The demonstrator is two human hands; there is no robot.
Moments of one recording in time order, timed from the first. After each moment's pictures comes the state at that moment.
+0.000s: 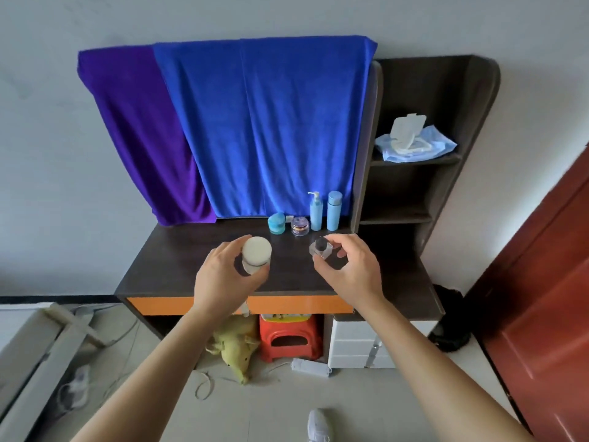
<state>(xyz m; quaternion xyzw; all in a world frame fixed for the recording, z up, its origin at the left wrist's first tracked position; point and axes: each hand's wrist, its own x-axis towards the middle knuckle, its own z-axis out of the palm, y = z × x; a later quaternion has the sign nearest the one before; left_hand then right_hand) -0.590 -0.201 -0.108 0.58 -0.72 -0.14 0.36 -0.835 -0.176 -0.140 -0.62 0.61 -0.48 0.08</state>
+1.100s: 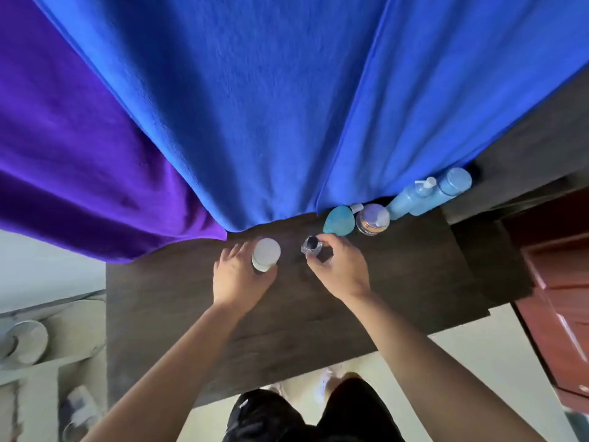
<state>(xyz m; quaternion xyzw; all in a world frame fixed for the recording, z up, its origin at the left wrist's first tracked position) -0.471 -0.628 -0.302 0.58 -0.75 -0.30 0.11 -0.664 -0.556 -0.320 -0.44 0.83 -0.27 0.22</state>
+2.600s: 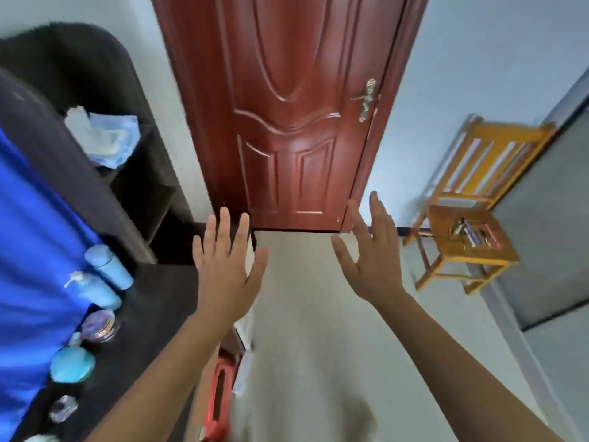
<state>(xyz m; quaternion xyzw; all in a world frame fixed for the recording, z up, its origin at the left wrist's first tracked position) -0.669 -0.321 -0.112 -0.11 -0.96 -0.19 0.17 -0.658 -0.059 -0.126 -0.03 0.93 -0.20 -0.30</state>
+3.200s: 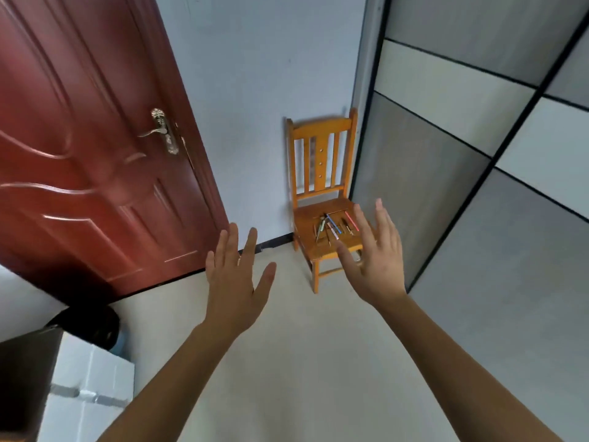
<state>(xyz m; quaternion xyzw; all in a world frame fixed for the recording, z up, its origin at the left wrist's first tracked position) -0.691 0.195 -0.123 -0.32 -0.91 -0.25 0.09 -0.578 0.430 -0.132 0.22 0.92 -0.17 -0.29</state>
